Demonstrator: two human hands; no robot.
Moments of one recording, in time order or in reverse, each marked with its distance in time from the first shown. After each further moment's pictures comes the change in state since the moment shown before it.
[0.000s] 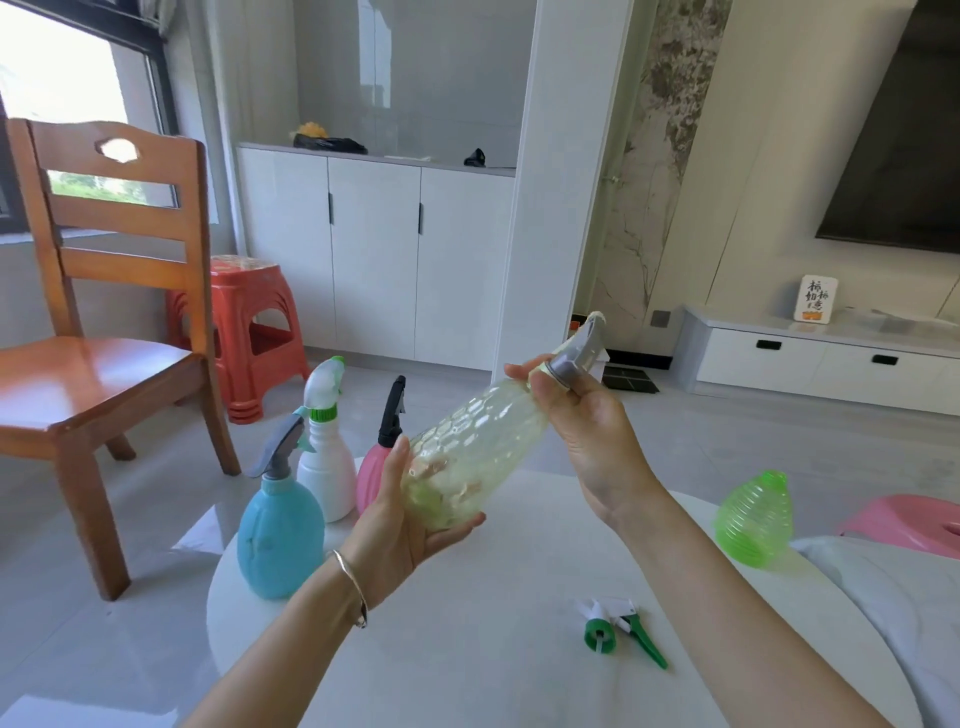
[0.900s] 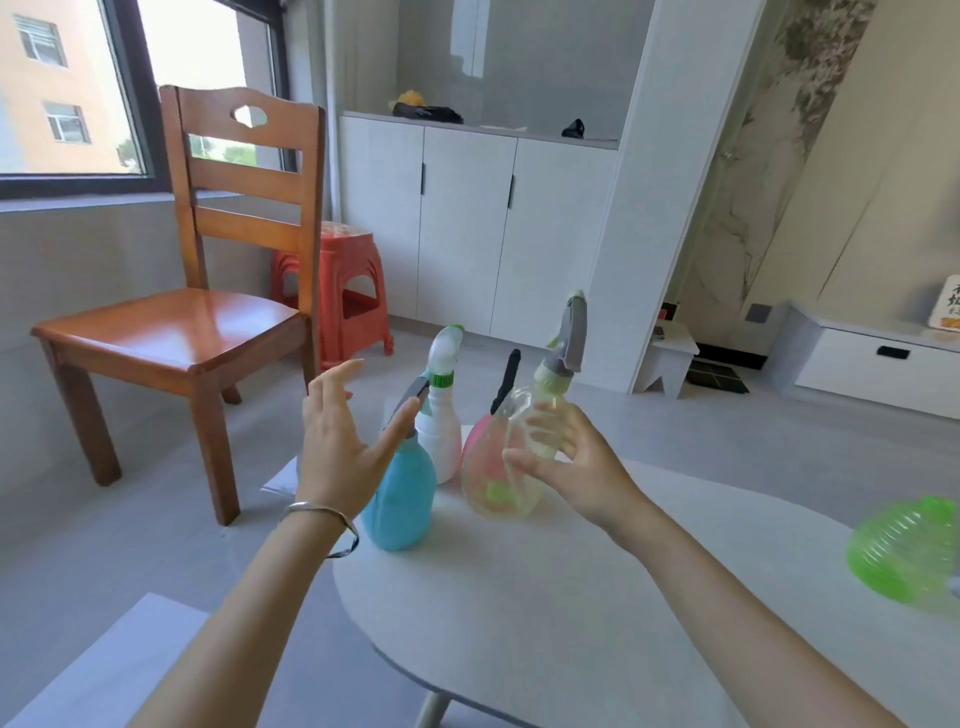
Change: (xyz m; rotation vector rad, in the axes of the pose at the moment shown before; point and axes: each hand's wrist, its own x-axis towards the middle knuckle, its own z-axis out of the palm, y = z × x) left_hand -0.052 0.078 -0.107 1.238 0.791 0.871; right_hand 0.001 0.087 0.076 -0.361 -0.221 0.251
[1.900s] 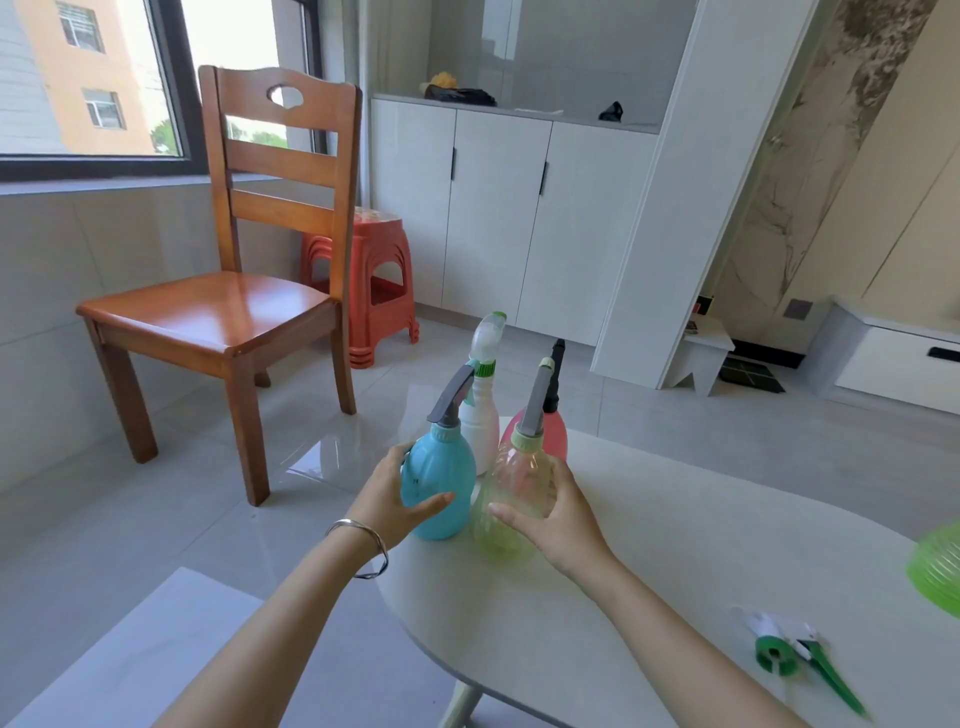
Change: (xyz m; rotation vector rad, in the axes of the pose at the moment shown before) left_hand -0.025 -0.086 0.022 0.040 -0.567 -0.344; right_hand 0.007 0.074 0.071 -0.156 0.071 0.088
